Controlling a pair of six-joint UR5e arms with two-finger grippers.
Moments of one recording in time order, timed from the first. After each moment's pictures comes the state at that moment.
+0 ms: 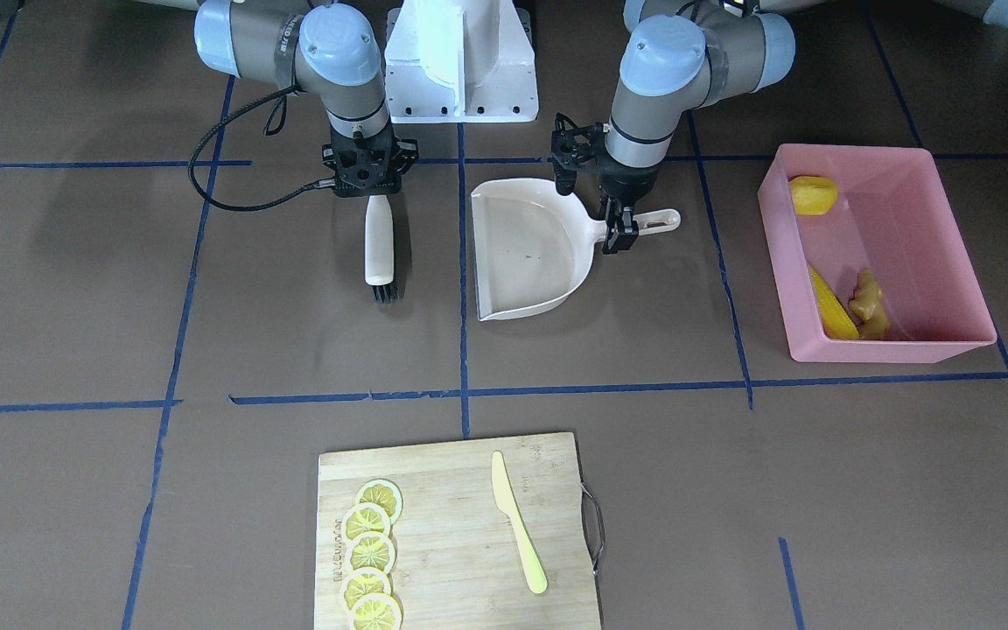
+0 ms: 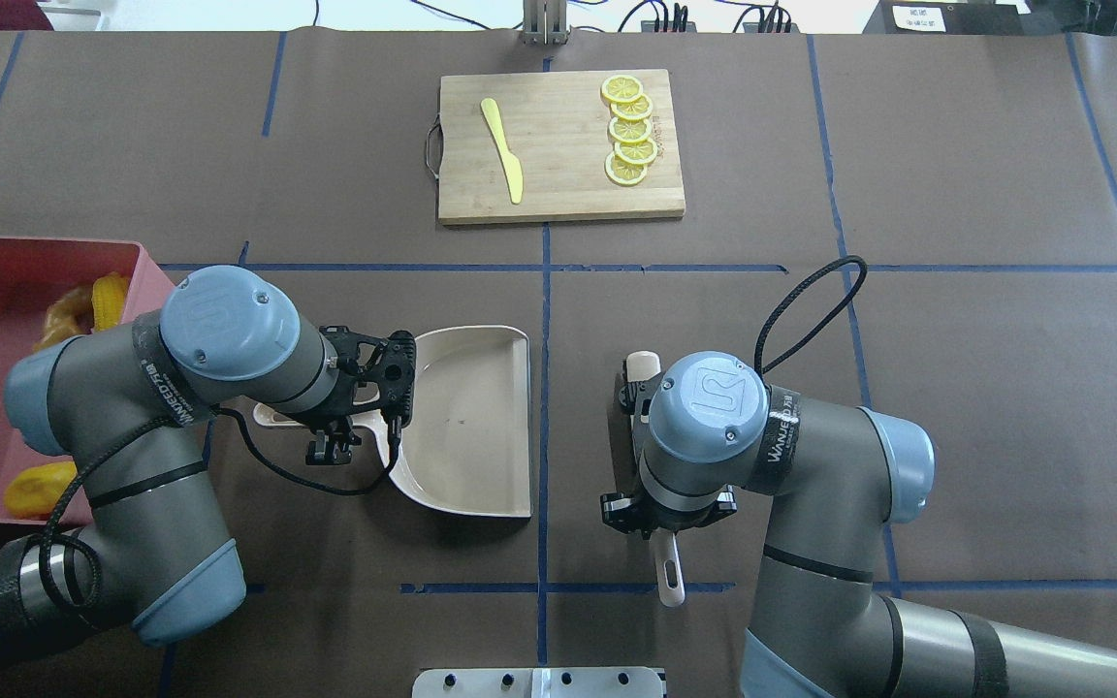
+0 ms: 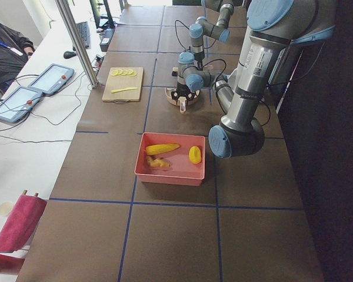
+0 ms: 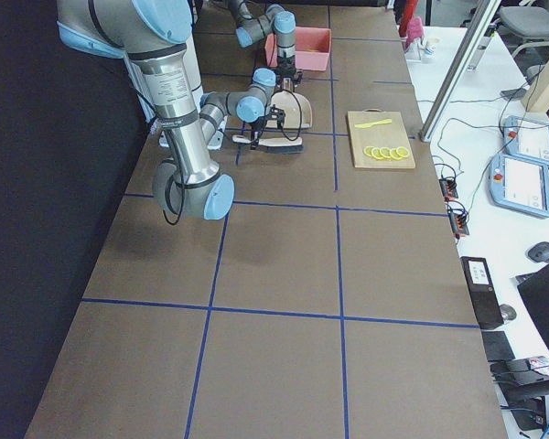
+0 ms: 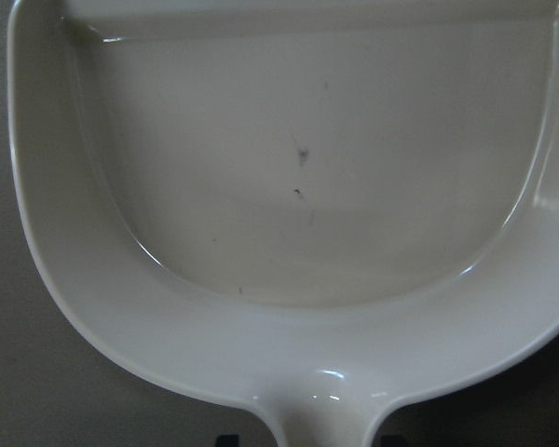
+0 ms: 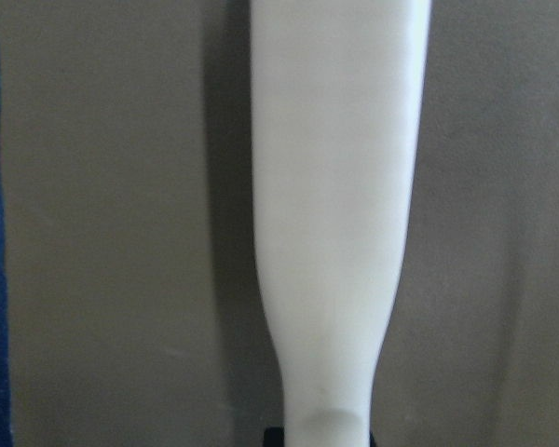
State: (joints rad) left arm -0.51 -1.99 -1.86 -1.63 -1.85 0.36; right arm 0.35 -1.08 1.83 -1.64 1.97 1.23
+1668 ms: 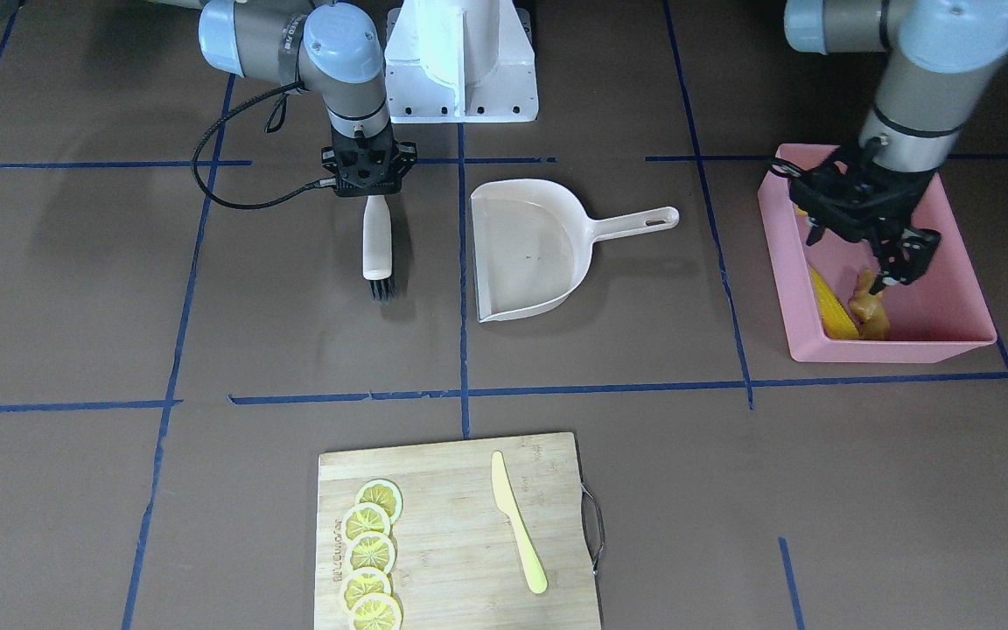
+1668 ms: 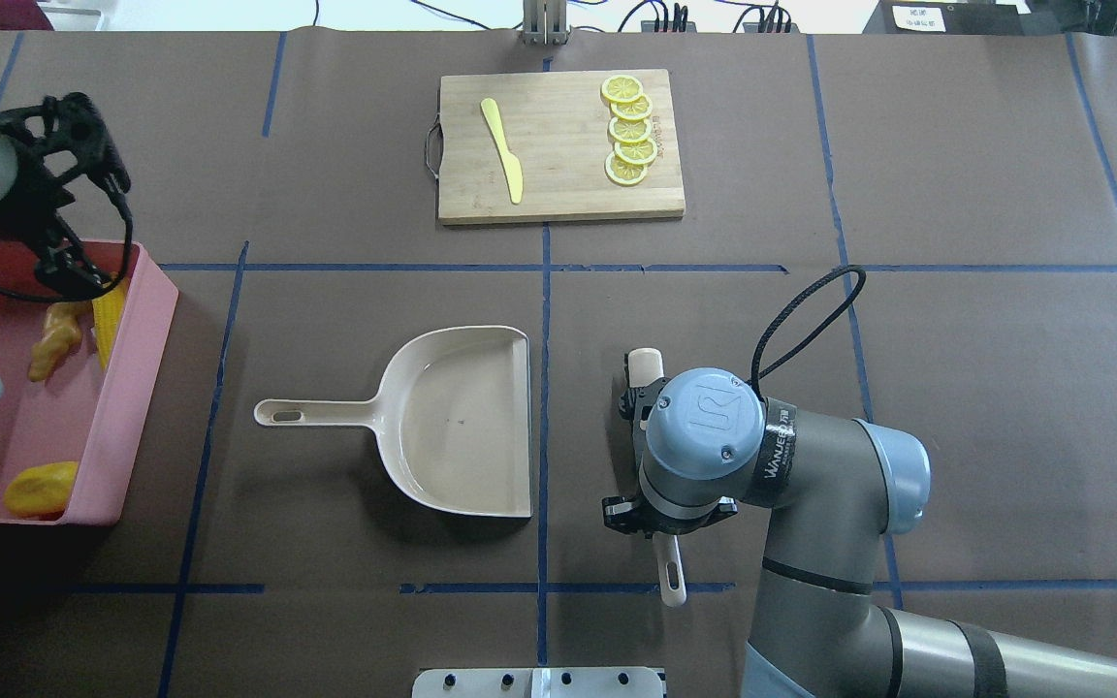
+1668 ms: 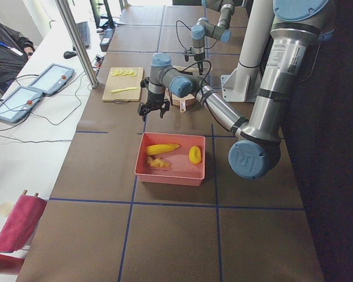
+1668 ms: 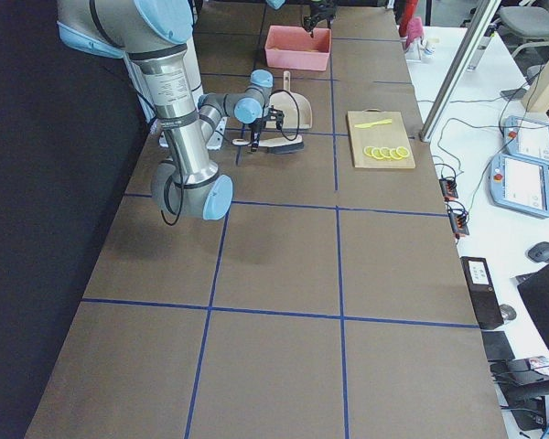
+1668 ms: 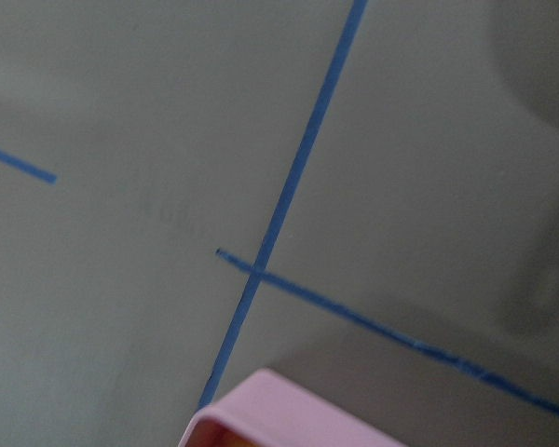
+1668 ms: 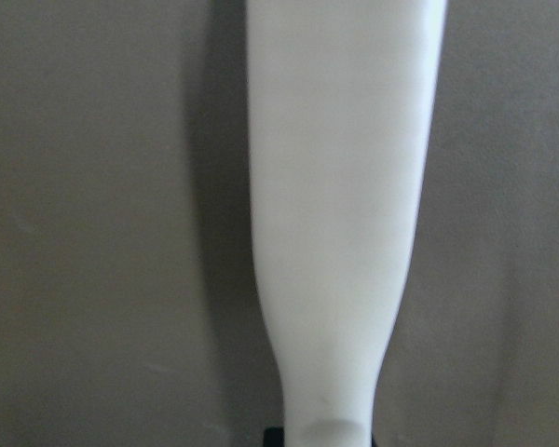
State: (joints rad) left arm -1.04 -1.77 -1.95 -1.51 -2.01 0.24; right arm 0.33 -1.09 1.83 -1.64 1.92 1.23
